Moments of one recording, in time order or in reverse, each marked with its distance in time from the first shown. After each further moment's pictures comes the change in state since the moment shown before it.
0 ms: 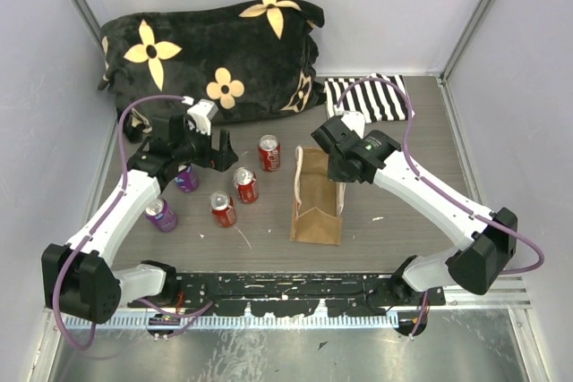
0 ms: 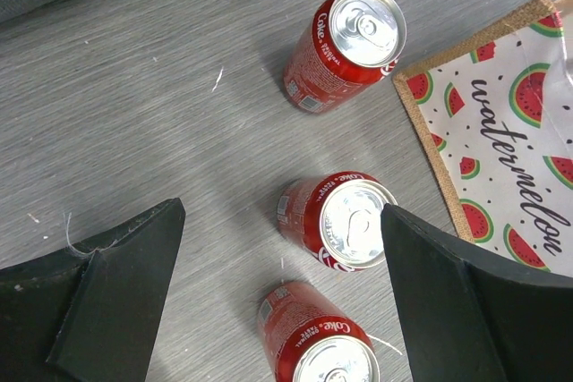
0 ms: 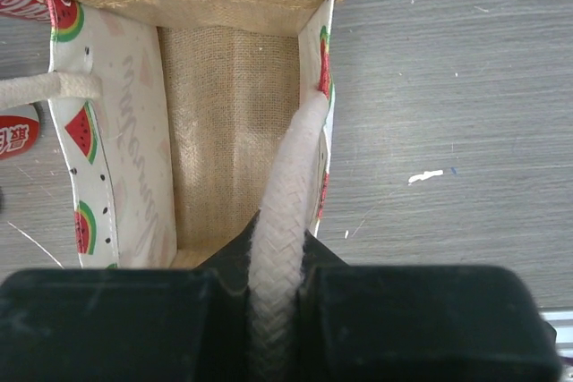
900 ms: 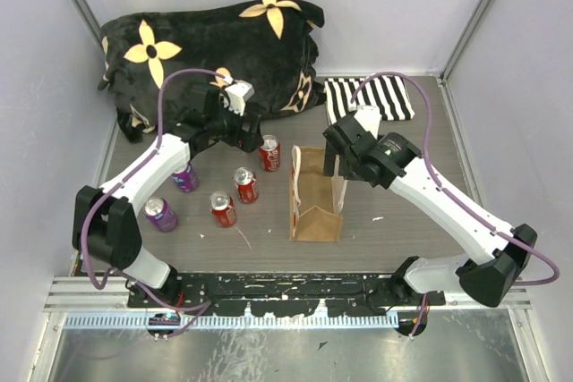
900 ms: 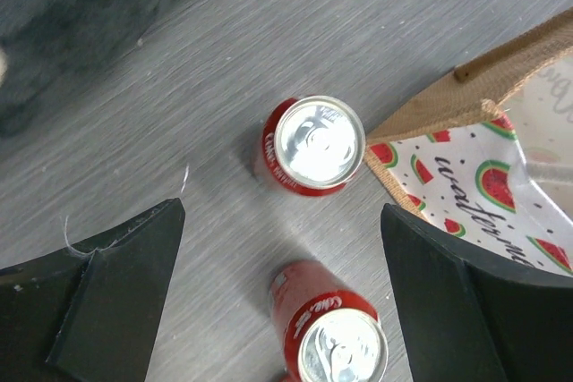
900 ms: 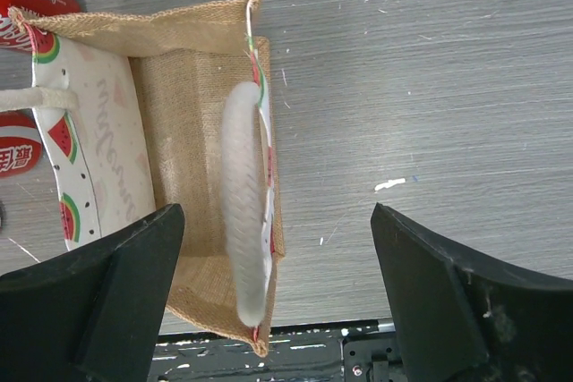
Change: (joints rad) left arm -0.114 0.317 0.261 0.037 0.001 0.063; right arm 0.000 -0.067 0.042 -0.042 0.079 -0.024
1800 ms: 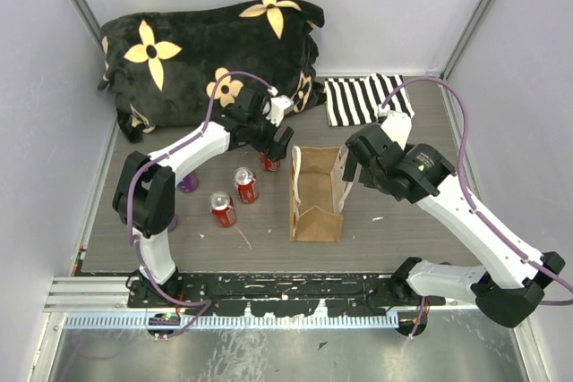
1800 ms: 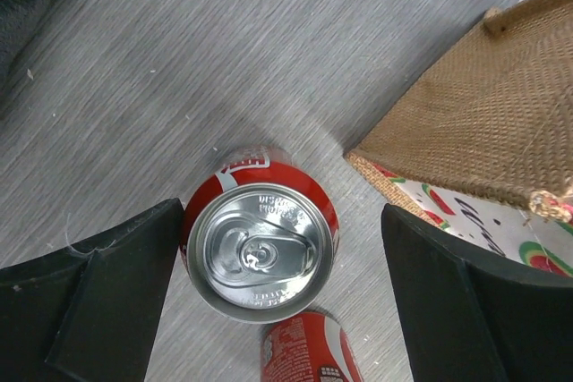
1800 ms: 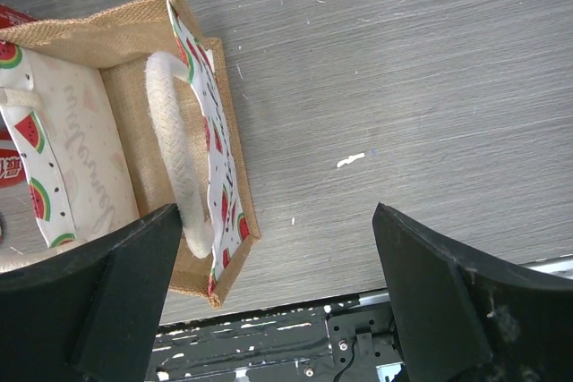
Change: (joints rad) left arm -0.164 0.333 0.233 -0.093 -0.068 0.132; right arm 0.000 -0.162 0.003 -0.159 0.074 0.104
